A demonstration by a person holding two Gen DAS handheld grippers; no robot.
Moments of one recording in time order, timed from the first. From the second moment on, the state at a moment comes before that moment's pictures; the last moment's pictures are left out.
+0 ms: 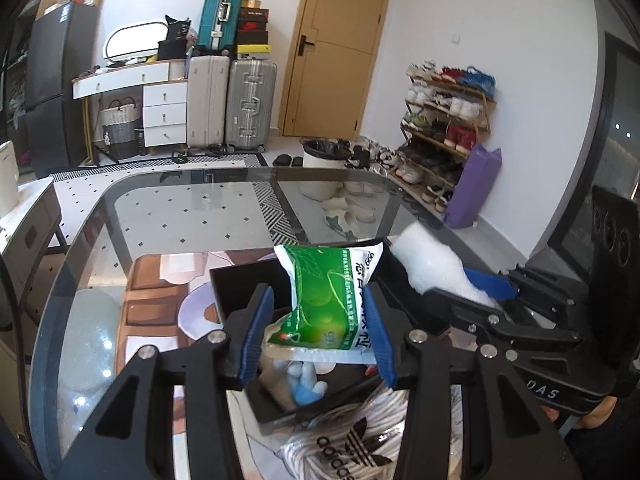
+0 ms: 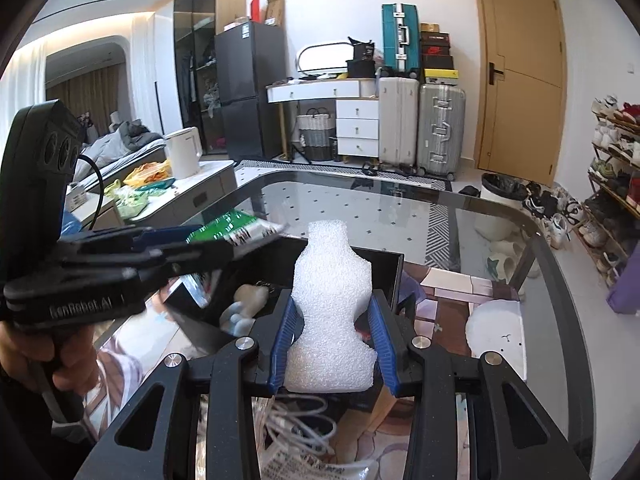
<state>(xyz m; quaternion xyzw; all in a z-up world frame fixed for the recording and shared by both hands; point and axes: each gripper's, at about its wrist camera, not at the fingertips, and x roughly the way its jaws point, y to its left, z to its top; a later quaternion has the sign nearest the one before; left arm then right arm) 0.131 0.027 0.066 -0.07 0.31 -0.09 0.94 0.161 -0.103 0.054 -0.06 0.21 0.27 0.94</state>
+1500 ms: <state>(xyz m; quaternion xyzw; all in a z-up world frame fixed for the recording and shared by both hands) 0.081 0.036 0.044 -0.06 0.33 -0.01 0.94 0.133 -0.160 0.006 0.01 0.31 0.24 0.92</state>
